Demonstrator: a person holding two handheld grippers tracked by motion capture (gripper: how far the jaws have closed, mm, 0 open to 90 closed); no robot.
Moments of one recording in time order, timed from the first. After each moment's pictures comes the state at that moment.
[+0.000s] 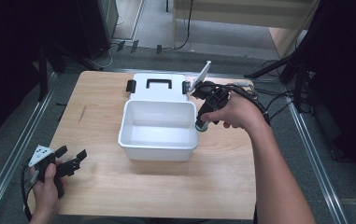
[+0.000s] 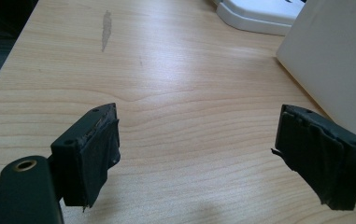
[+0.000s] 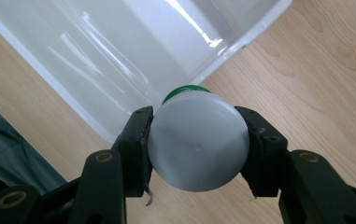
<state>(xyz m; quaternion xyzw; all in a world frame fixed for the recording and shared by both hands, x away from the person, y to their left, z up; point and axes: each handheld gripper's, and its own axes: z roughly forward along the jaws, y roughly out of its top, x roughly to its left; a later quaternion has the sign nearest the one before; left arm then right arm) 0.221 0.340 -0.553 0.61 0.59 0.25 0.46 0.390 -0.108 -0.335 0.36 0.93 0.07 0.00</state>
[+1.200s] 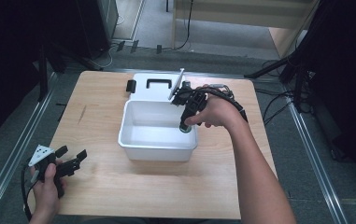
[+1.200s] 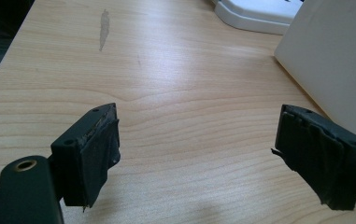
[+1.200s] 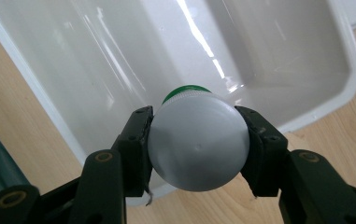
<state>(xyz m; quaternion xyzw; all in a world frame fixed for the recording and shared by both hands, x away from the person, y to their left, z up) 0.221 0.341 -0.553 0.61 0.59 0.25 0.47 0.396 -0.061 -0.363 0.23 0.97 0.07 0.02</state>
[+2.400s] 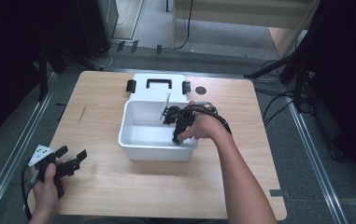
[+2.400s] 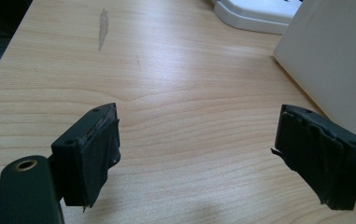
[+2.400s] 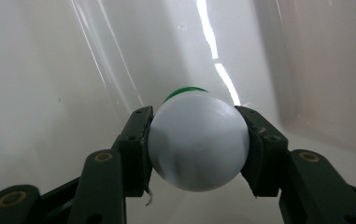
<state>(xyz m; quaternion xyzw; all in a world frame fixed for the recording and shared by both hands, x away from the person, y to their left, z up) 0.221 0.341 -0.553 0.62 0.59 0.25 0.47 0.395 -0.039 -0.440 0.15 0.99 0.06 0.02</state>
